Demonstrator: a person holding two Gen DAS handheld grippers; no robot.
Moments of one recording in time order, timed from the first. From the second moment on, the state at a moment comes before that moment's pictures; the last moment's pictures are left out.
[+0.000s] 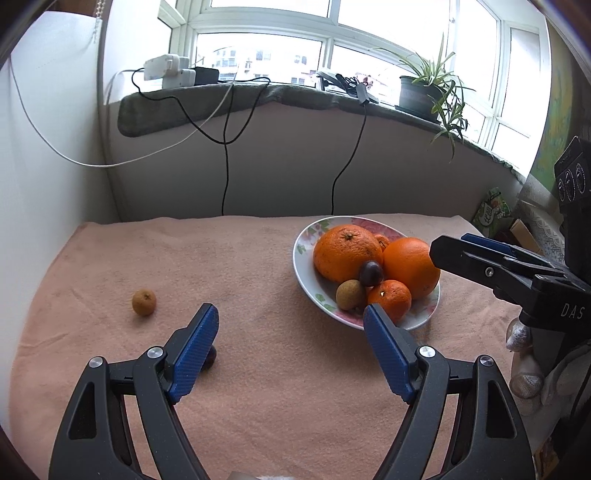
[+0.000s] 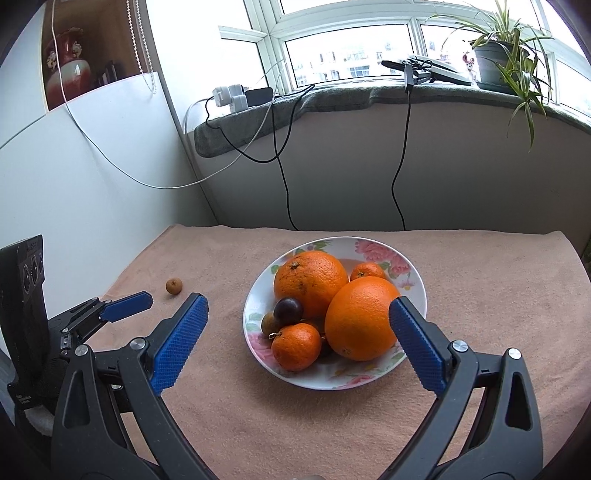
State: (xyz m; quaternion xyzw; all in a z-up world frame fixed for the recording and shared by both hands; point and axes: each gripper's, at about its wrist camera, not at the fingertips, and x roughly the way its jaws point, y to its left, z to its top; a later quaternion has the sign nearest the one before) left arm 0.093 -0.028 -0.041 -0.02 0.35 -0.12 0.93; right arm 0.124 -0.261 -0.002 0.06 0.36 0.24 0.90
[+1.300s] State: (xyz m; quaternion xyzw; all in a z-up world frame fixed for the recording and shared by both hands) left arm 0.123 0.099 -0.086 -0.12 0.39 -0.06 0.91; right arm 0.116 -0.104 -0.057 -0.03 0.44 0.38 0.81
